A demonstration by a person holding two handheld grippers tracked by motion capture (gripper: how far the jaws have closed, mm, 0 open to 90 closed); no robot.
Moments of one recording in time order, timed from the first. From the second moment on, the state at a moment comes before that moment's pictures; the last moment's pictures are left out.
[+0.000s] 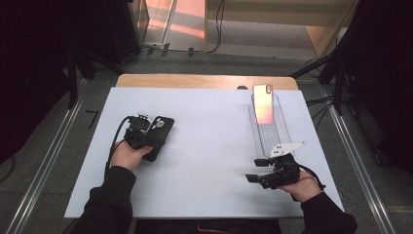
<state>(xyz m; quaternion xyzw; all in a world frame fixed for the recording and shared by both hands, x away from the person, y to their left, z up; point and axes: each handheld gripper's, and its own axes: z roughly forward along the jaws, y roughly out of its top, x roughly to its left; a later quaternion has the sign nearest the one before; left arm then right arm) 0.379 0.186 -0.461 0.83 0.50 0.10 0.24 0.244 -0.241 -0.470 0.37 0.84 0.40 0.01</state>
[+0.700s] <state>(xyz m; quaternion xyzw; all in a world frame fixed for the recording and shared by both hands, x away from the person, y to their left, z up) 0.354 0.162 -0.432 0.85 0.42 0.03 0.33 0.242 -0.233 -0.455 0.36 0.82 0.44 0.02</state>
